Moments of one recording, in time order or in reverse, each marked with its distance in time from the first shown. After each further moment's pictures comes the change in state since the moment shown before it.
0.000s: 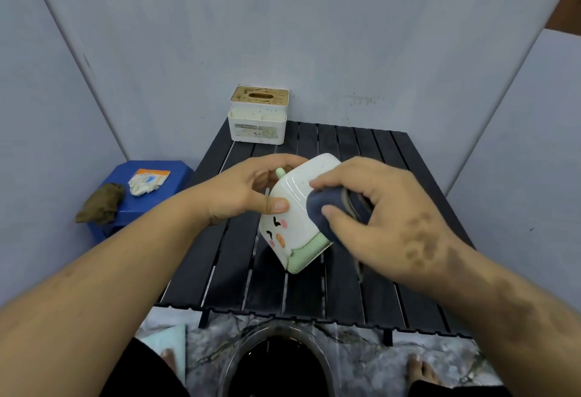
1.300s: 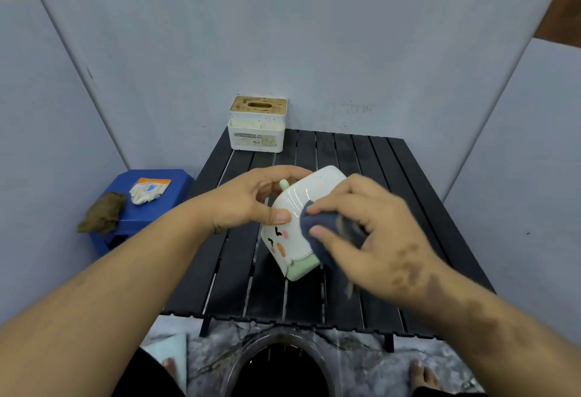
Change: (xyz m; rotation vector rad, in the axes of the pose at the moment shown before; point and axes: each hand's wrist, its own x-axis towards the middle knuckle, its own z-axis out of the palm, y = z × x) left_hand 0.002 0.006 0.006 0.021 -0.043 0.008; right_hand -0.012 0.012 0.012 0.036 0.076 -0.121
